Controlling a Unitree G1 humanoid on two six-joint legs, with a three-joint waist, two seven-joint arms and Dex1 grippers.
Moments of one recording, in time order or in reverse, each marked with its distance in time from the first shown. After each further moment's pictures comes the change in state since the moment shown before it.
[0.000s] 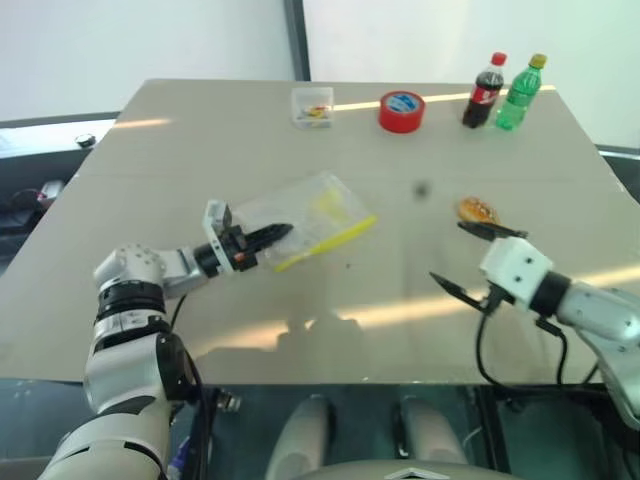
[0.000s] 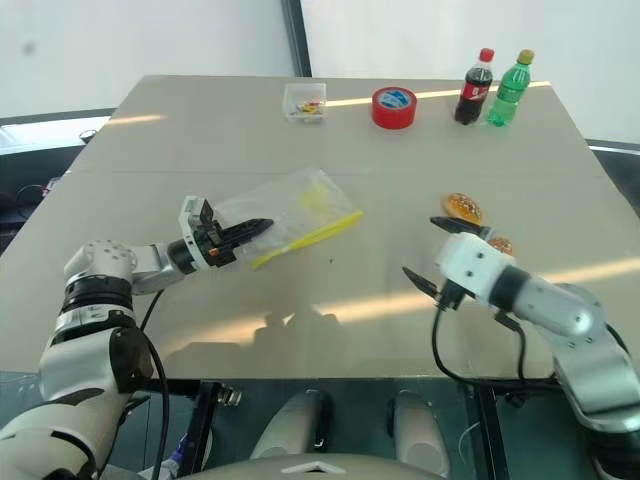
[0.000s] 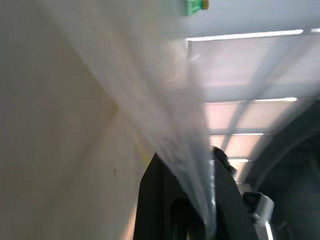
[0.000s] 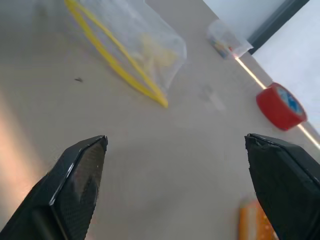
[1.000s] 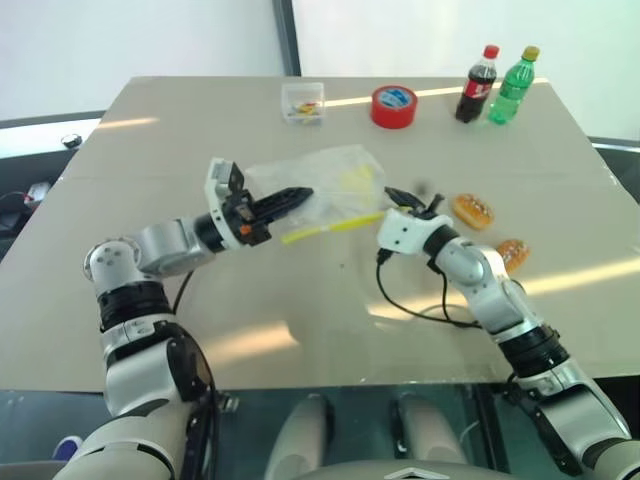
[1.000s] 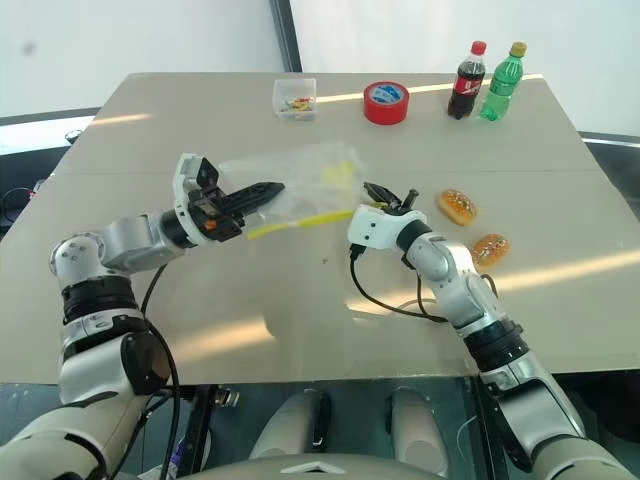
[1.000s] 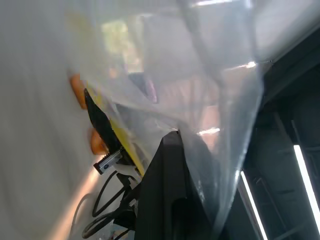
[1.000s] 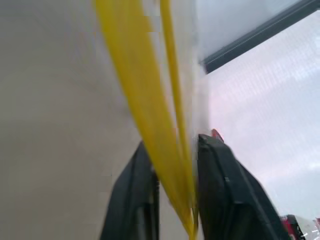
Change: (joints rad) left arm 0.038 -0.070 0.058 -0.209 -0.843 0.051 0.781; right arm -0.378 0.342 0.255 0.572 -0.514 -0.303 -0.340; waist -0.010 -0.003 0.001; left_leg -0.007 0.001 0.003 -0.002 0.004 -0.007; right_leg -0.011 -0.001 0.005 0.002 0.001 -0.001
